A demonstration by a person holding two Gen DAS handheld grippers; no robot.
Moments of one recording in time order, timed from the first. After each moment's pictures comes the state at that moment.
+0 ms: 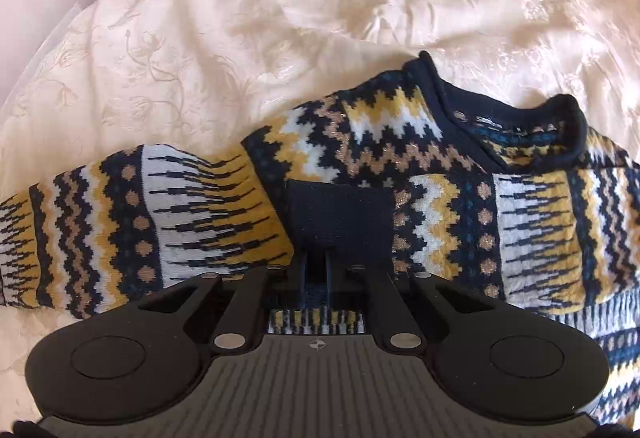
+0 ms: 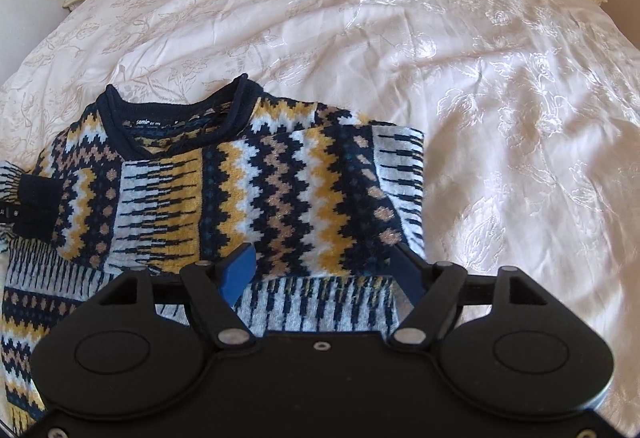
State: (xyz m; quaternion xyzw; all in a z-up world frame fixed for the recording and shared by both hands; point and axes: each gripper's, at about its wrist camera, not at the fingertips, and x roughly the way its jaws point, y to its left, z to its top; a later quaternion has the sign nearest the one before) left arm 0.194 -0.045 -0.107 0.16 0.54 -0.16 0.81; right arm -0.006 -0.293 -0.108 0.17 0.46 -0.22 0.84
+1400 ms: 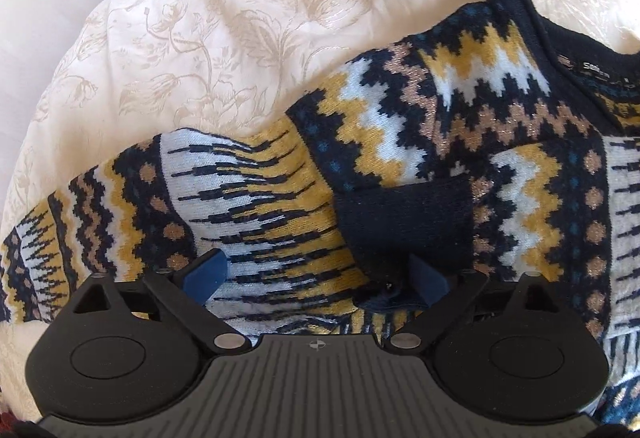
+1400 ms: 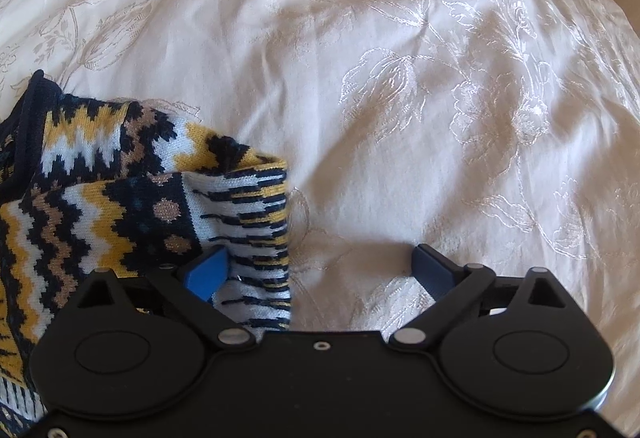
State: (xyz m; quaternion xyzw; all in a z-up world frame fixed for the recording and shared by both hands) left arm 0.220 -0.064 -0.162 0.25 0.56 -0.08 0.79; right arm 0.067 -0.390 -0.174 0.17 0.59 -0.29 0.74
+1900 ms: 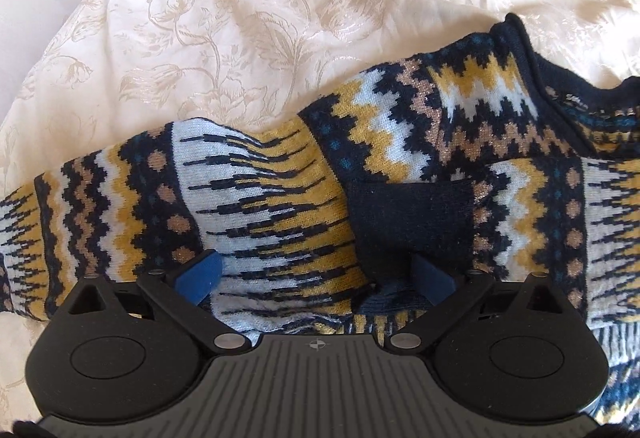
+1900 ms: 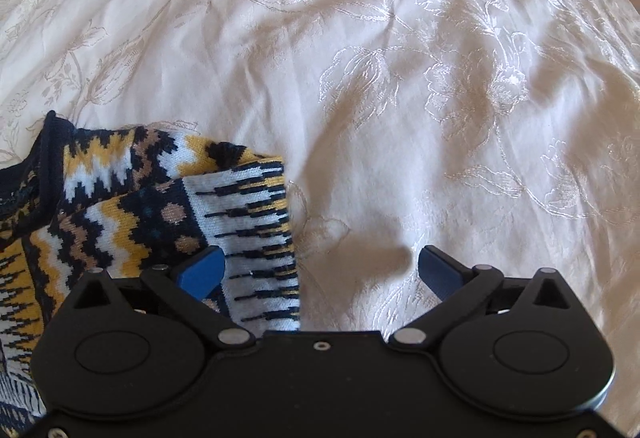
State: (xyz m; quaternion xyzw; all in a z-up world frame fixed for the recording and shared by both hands) left arm 0.219 -0.021 -0.146 0.19 0.55 -0.12 0.80; right arm 0.040 -0.393 -0.148 0.23 0.54 -0.30 0.75
